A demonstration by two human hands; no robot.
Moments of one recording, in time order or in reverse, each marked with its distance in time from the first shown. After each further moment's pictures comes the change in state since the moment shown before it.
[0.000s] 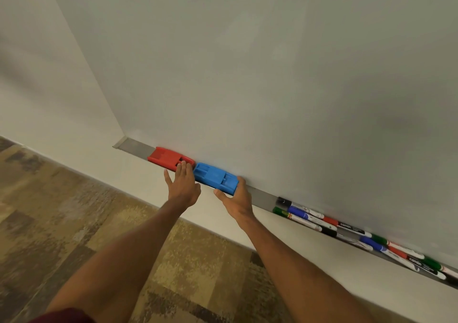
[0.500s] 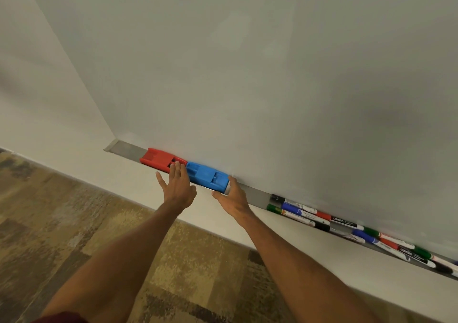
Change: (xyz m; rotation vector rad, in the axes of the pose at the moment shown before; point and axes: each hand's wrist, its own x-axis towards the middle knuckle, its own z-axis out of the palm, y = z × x) left_hand -0.003 0.009 0.002 0.016 0.010 -0.012; right_hand 0.005 -0.002 -0.010 -0.058 -0.089 0.032
